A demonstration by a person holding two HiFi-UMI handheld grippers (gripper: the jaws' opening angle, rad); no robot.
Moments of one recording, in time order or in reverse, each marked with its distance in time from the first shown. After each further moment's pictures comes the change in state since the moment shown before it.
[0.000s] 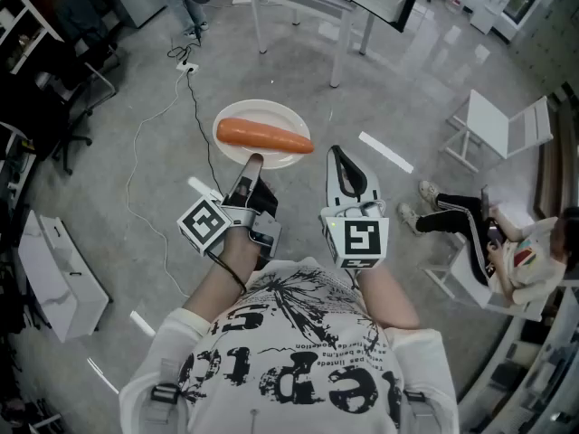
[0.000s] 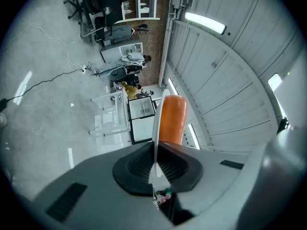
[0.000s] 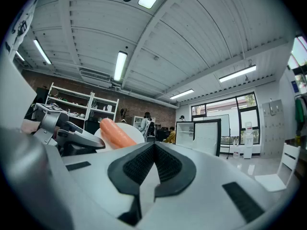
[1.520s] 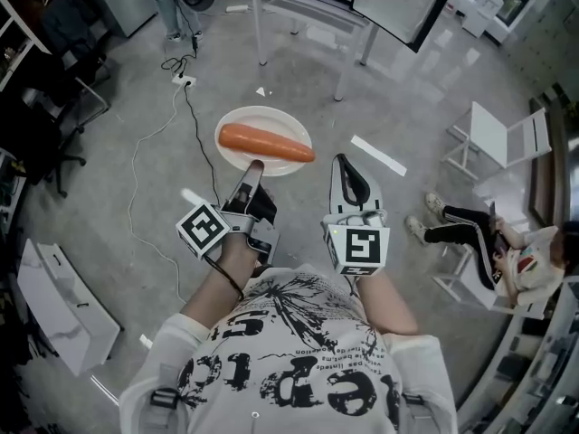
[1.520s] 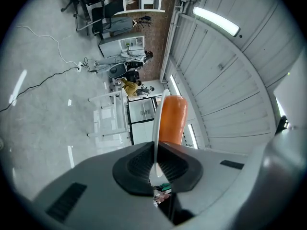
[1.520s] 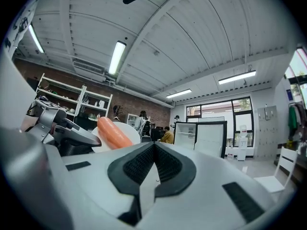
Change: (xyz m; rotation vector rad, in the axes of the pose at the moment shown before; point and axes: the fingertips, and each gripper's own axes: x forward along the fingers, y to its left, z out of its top) left arm 0.040 0.036 0.161 -0.039 0.090 -0.011; right arm 0.138 0.075 0.018 -0.023 0.016 -0.106
